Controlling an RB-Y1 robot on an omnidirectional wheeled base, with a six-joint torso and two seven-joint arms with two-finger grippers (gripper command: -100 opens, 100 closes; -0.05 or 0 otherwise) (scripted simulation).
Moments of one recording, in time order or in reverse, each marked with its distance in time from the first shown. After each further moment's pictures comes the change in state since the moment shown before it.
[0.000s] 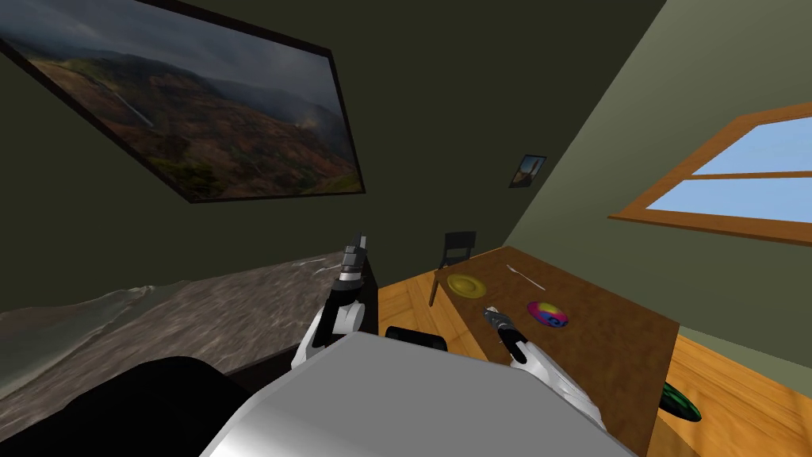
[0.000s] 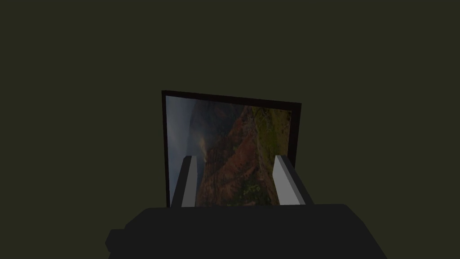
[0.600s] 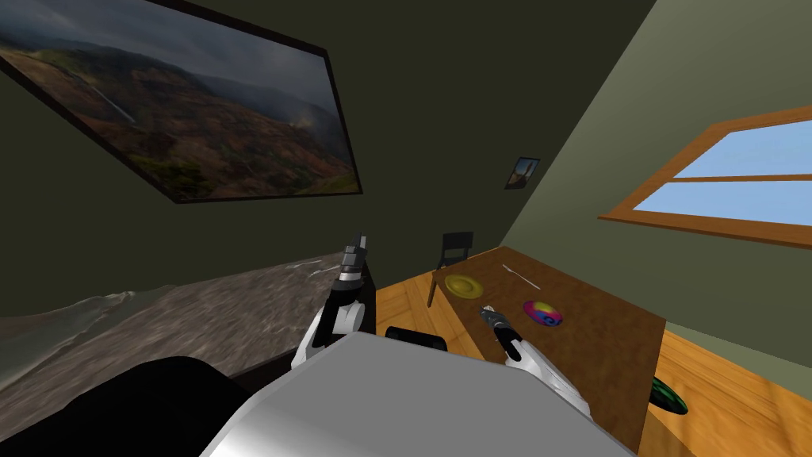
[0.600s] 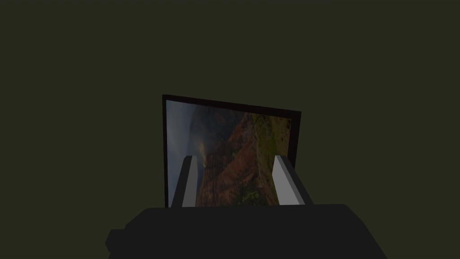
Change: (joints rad) left arm 0.000 0.000 0.000 0.000 0.000 0.000 0.000; right arm -0.017 0.044 -0.026 0.026 0.037 -0.019 0.022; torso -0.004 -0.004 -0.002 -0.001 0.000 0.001
